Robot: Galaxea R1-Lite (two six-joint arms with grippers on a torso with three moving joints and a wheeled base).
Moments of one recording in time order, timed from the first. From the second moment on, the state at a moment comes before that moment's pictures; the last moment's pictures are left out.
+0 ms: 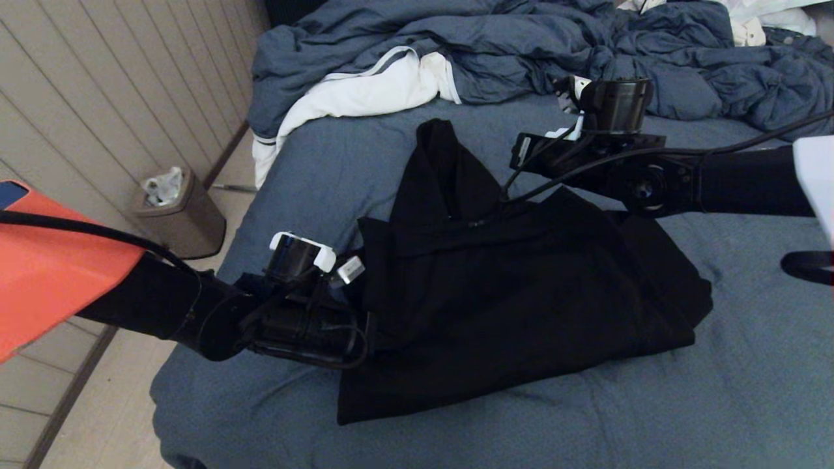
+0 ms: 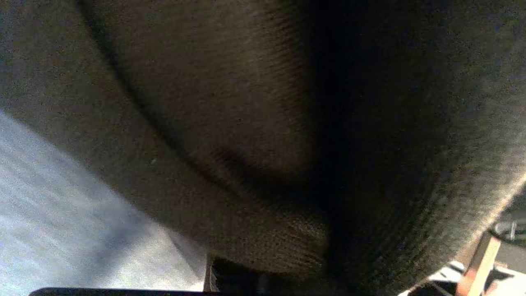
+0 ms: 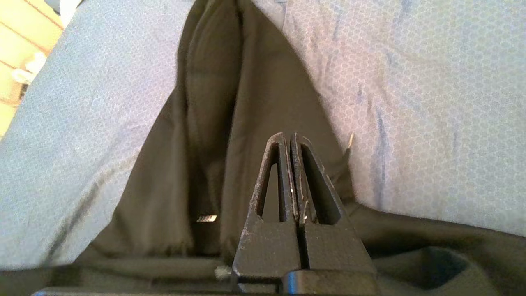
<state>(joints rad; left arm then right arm) -0.55 1.99 -1.02 -0.24 -0.56 -0.38 0.27 2.07 -1.75 -0.29 -0.03 0.21</state>
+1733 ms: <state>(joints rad) -0.30 1.78 -0.98 -0.40 -0.46 -0.38 0.27 2.07 -1.75 -0.29 -0.03 0.21</state>
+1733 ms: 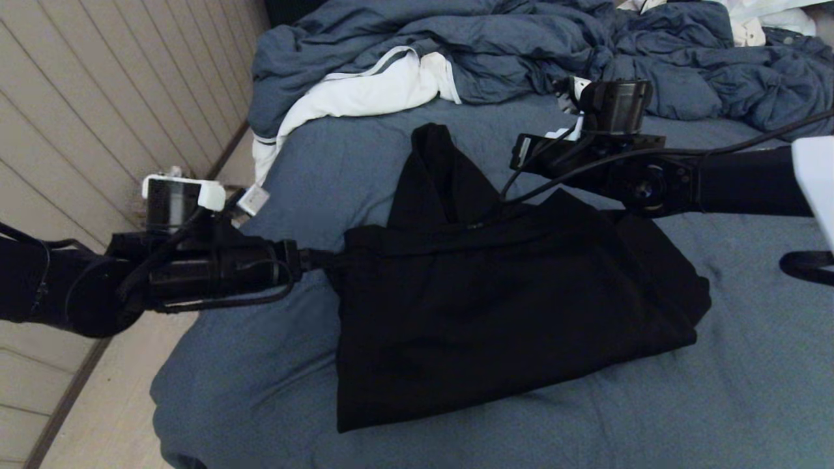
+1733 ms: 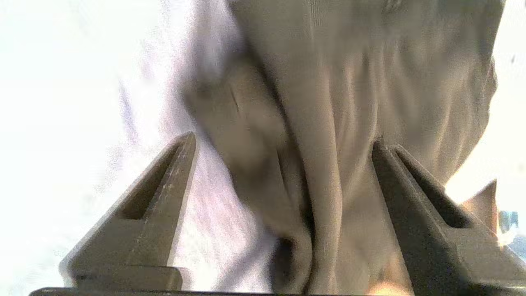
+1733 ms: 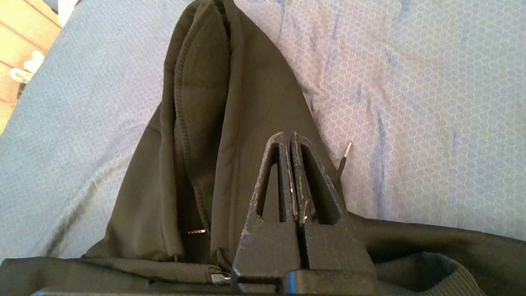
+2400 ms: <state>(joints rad) -0.32 1.98 -1.61 -0.05 -0.34 -0.38 0.27 2.07 -1.76 -0.29 -0.02 0.21</state>
